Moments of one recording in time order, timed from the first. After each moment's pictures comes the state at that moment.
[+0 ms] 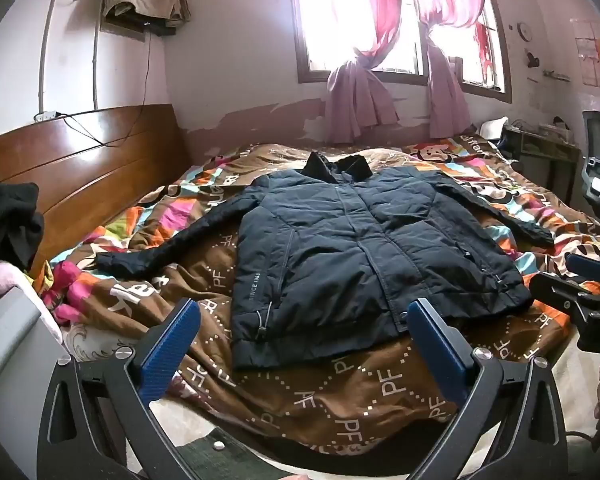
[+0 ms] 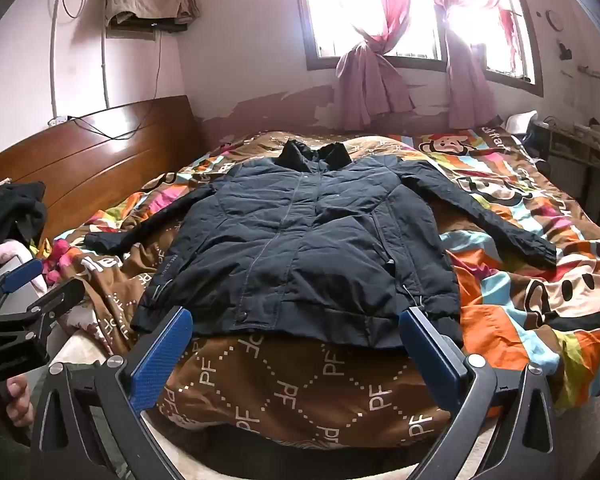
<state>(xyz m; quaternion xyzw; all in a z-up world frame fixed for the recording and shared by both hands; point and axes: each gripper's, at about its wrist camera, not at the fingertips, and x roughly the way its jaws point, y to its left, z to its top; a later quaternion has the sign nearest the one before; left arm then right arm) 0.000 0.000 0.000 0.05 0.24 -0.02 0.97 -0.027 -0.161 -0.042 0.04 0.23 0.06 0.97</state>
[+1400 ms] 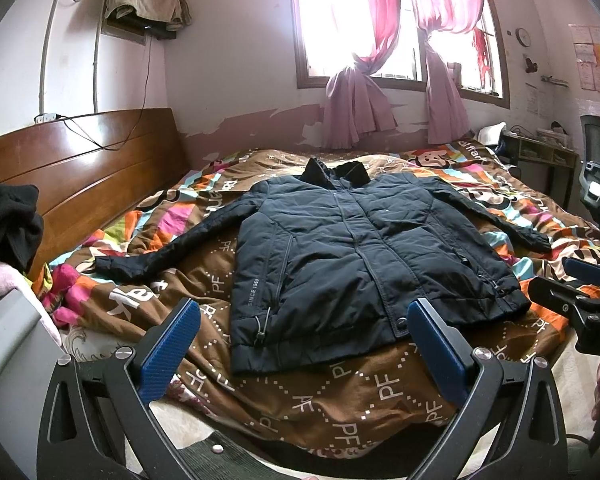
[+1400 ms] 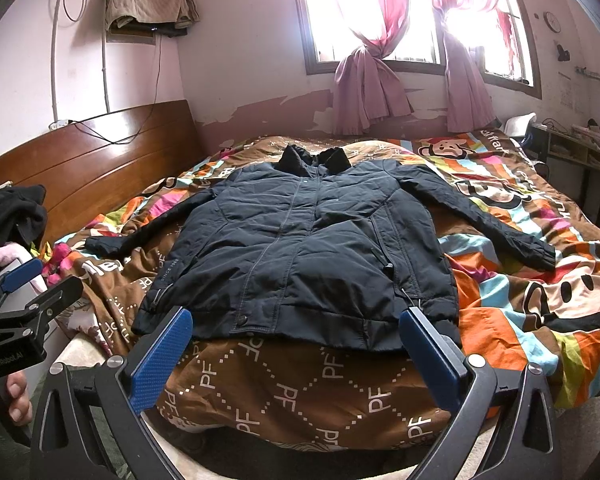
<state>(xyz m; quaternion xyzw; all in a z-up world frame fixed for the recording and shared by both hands) -0.002 0.003 0.006 0.04 0.23 -0.02 0.97 -0.030 -0.162 -0.041 0.04 0.22 0.06 0.97</state>
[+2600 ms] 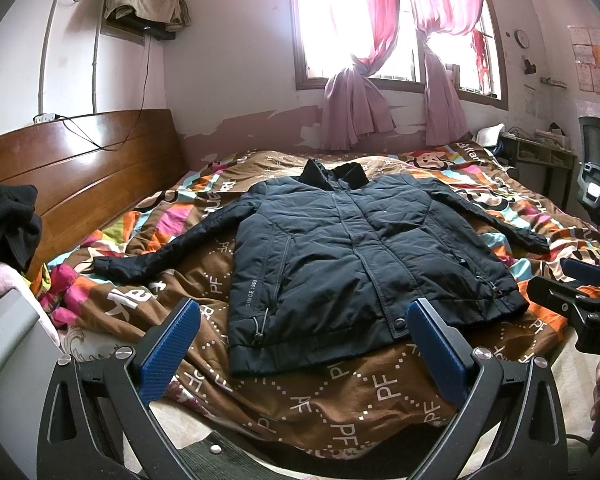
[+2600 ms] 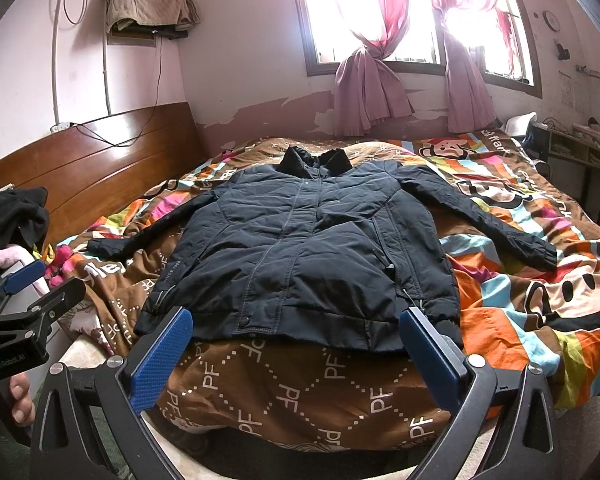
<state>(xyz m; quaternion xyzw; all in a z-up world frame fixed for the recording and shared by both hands) -0.002 0.002 0.007 0.04 0.23 -0.02 0.97 -0.031 -0.163 -0.042 0.04 0.22 0.06 0.97</state>
